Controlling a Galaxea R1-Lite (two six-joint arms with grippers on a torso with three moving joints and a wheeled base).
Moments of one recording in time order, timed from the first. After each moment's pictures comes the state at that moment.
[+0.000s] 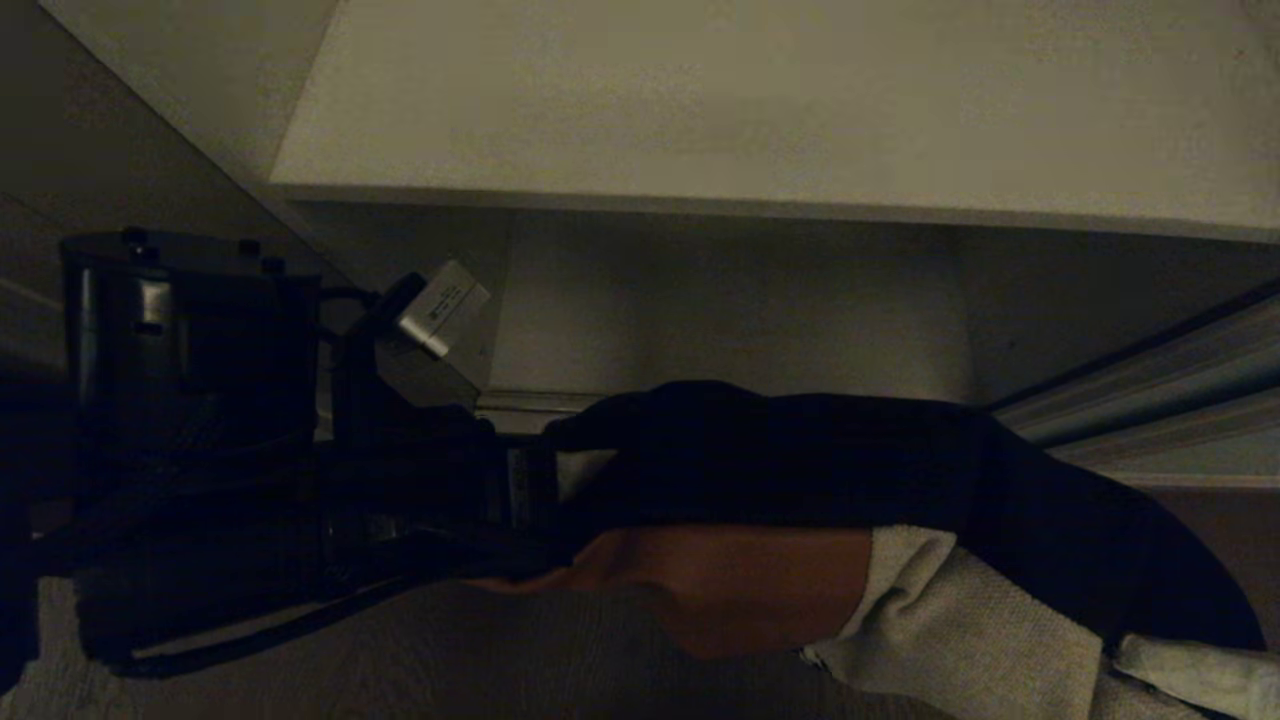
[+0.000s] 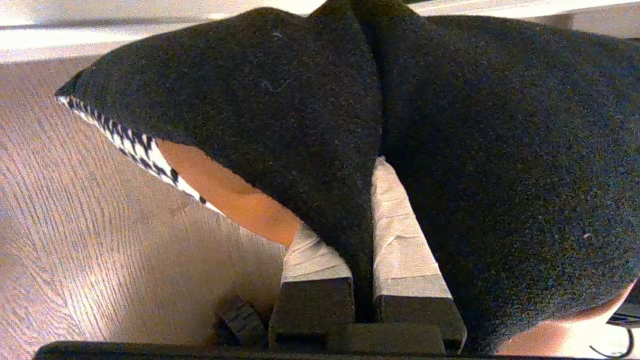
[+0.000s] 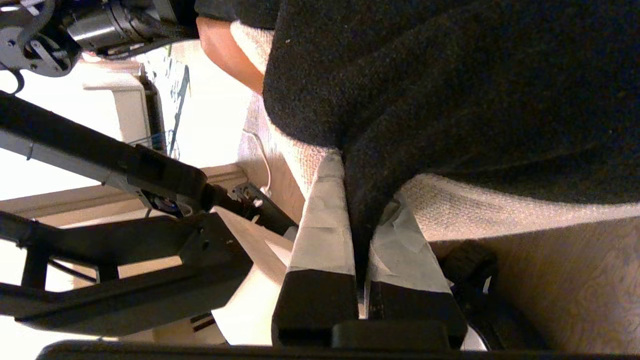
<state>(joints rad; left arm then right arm) -0.76 1.38 -0.86 -0.24 -0.12 -0.41 0.59 0.83 -0.59 -0.07 0.33 0.57</state>
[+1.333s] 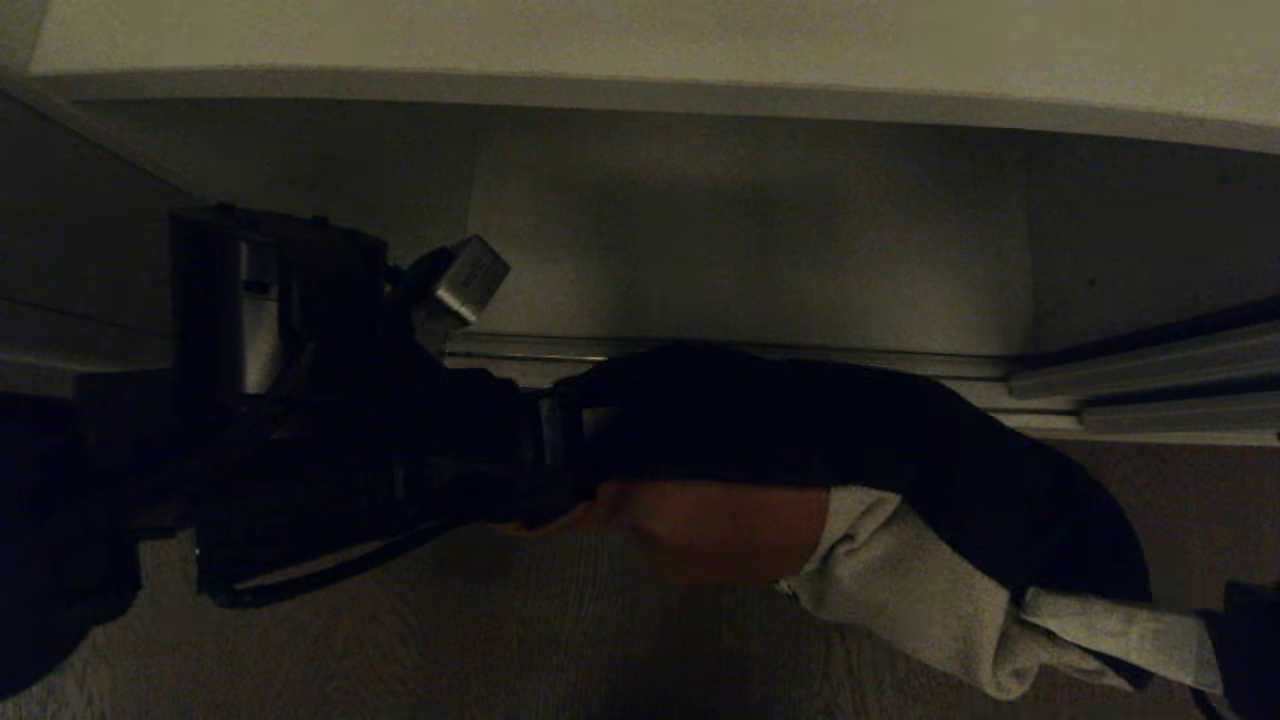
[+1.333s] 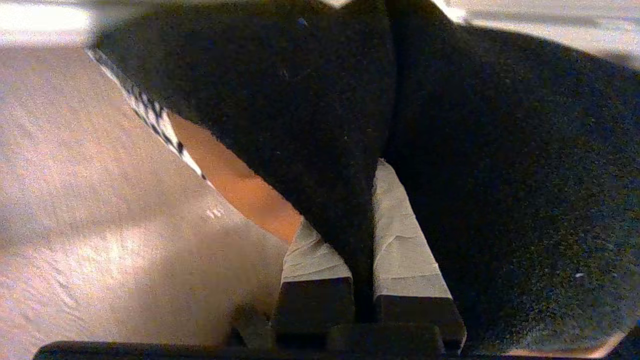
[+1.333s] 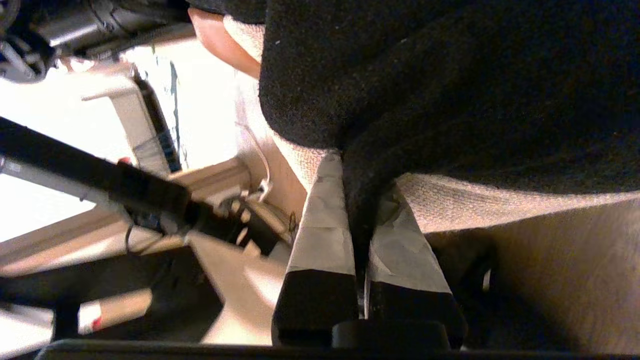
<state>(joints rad) -0.73 1.47 -0.94 -0.27 -0.02 -0.40 0.56 0.97 -0.54 -0.25 0.34 0.57</state>
